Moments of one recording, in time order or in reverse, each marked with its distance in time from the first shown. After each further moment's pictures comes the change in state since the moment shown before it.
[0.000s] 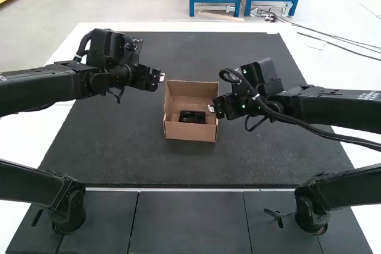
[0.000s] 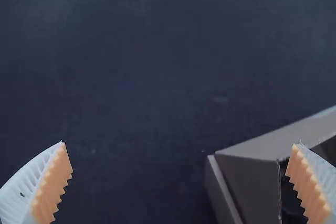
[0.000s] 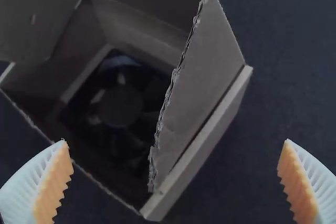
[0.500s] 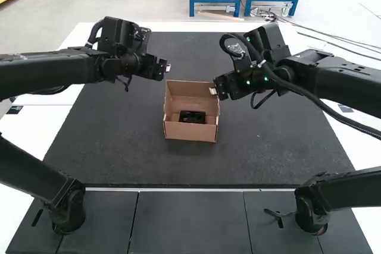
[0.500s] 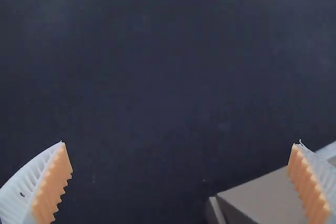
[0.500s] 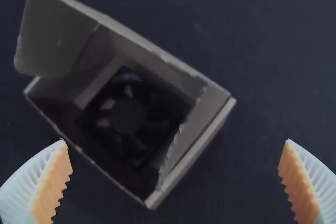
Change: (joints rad) left arm 0.000 0.163 0.153 -0.003 -0.001 0.000; right arm -0.003 -0.019 0.274 -0.352 -0.004 -0.072
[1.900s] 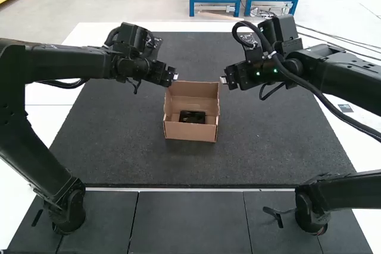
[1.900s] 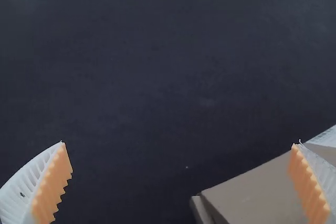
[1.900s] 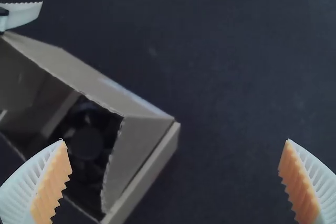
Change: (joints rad) left arm -0.013 0.159 0.055 -0.006 0.063 0.023; right arm -0.110 -0.016 0.027 0.033 0.000 -0.036
